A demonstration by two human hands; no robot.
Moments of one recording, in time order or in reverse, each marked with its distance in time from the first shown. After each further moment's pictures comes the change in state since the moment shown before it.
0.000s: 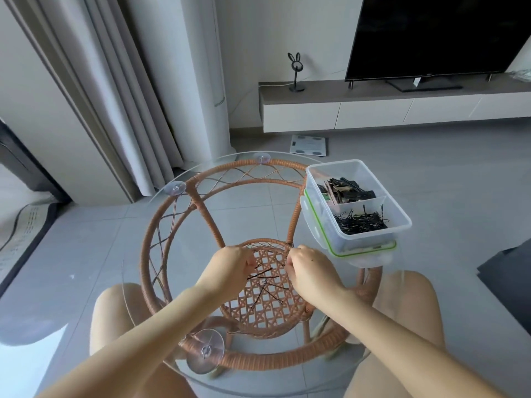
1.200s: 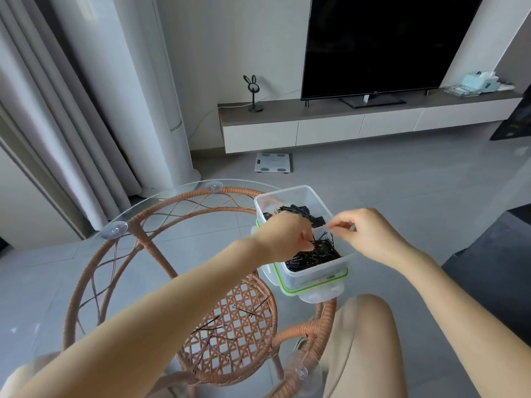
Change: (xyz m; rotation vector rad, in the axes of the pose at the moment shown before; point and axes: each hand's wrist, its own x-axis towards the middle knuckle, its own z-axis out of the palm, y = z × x) left_hand 0.122 0.161 -0.036 -0.062 -0.137 0.411; right_hand 0.018 0.153 -0.138 0.236 0.121 0.153
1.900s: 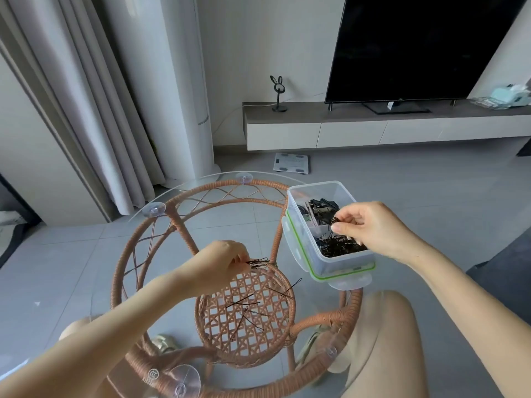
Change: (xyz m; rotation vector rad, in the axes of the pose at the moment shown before) left_hand -0.144 -0.098 -0.003 -0.018 0.030 -0.221; right_hand -0.011 -0.062 0.018 0.261 -0.055 -0.052
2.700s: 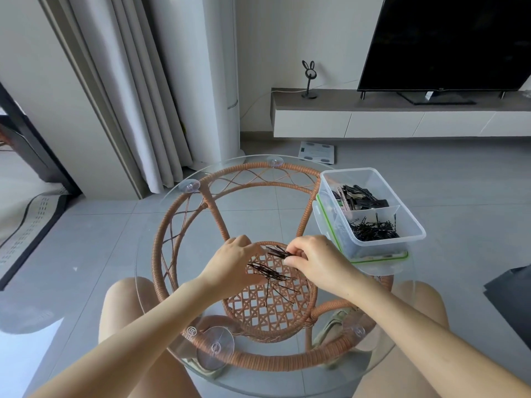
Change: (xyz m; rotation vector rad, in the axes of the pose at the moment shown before) left_hand -0.035 -0.033 0.047 0.093 0.123 -0.078; right_hand -0.022 -0.038 0.133 -0.202 -0.199 -0.145
